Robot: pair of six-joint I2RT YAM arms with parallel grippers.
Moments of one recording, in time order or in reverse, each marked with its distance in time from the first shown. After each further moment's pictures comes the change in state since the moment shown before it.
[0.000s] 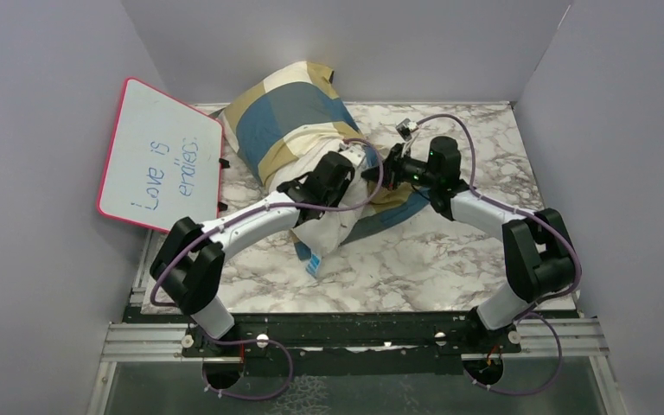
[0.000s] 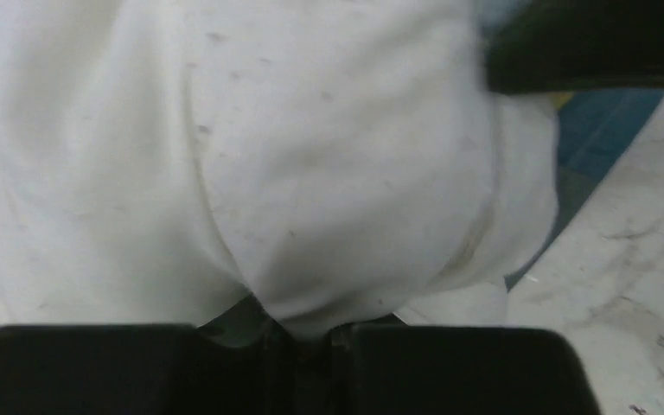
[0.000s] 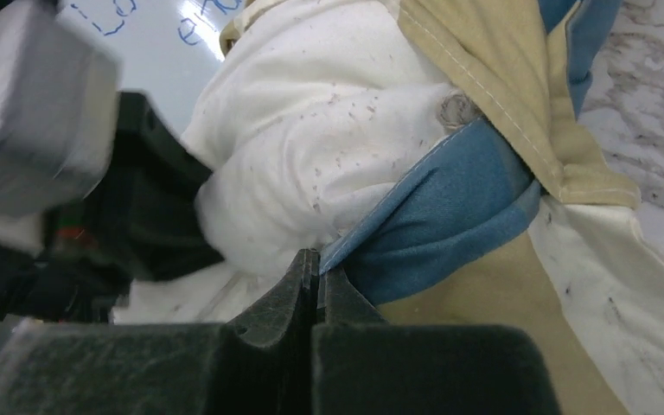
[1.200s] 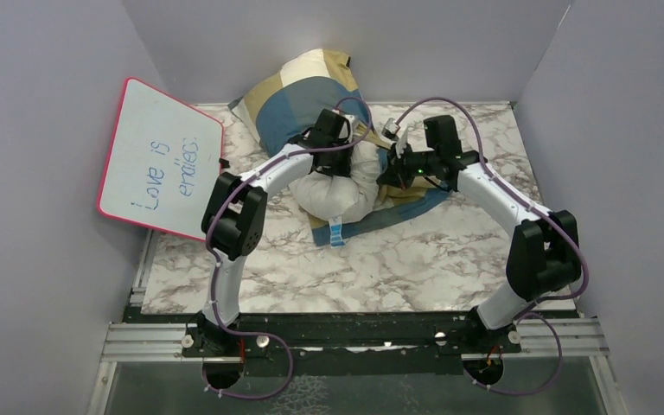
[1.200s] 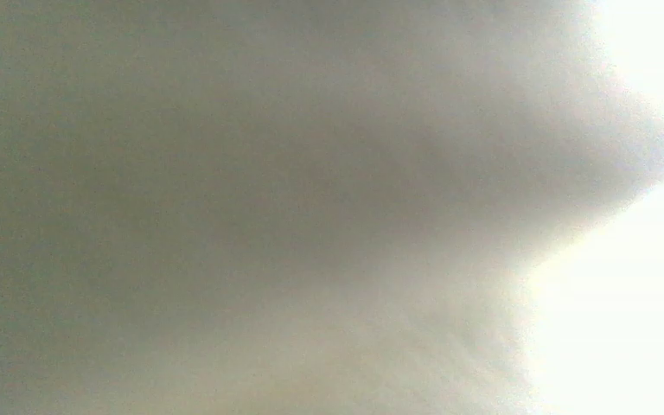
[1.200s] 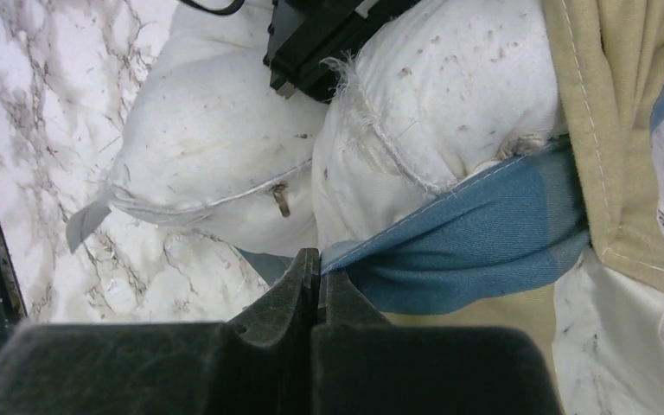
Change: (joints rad) left arm 0.274 0.529 0.520 -0.098 0.468 -0.253; right arm -0.040 0.011 0.329 -0.892 0.003 -0.683
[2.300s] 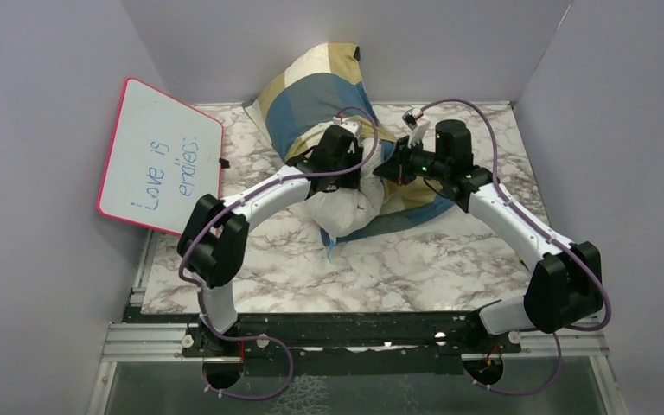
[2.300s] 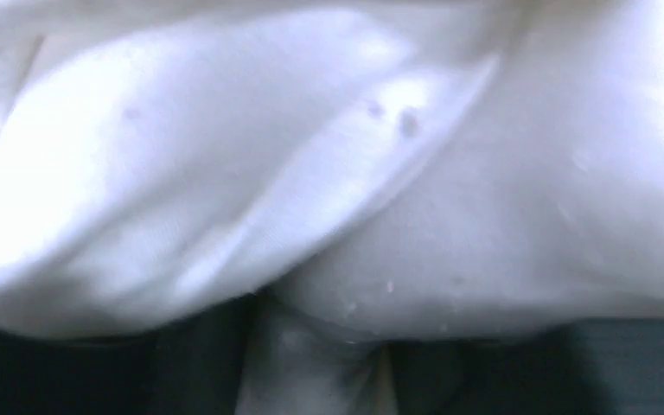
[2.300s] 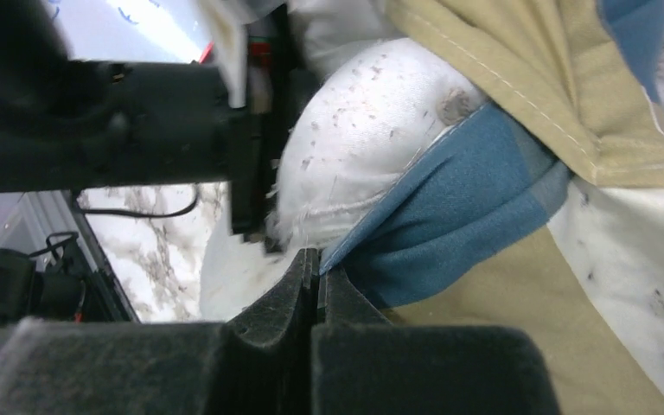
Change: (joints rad) left arm -0.115 -0.242 -0.258 0.127 -0.225 -0.080; right arm 0.059 -0.189 -0.135 0.250 0.156 0.581
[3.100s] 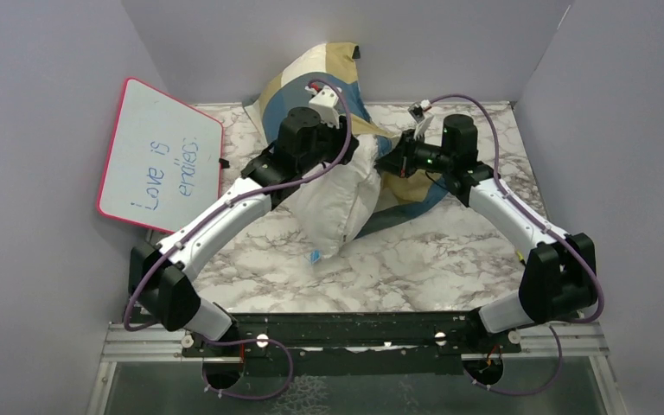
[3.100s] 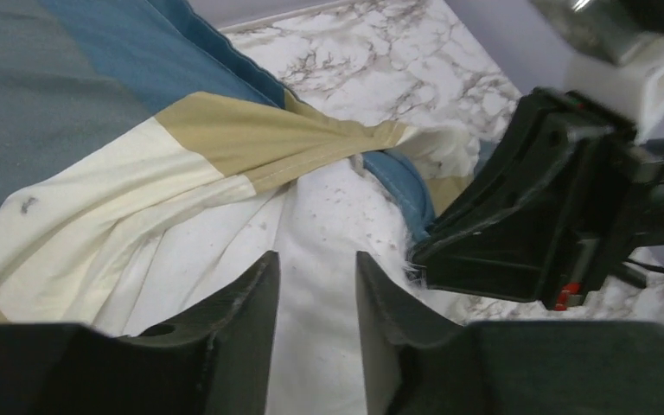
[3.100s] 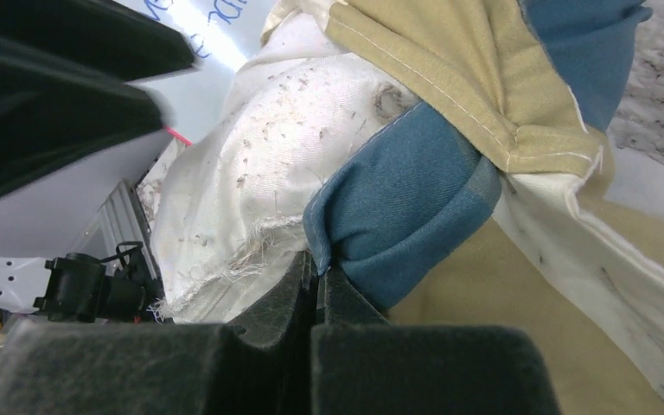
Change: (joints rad) left arm -0.018 -0.416 -0.047 0.091 0.061 0.057; right arm -0.060 0.041 0.004 0.139 -0.131 0.108
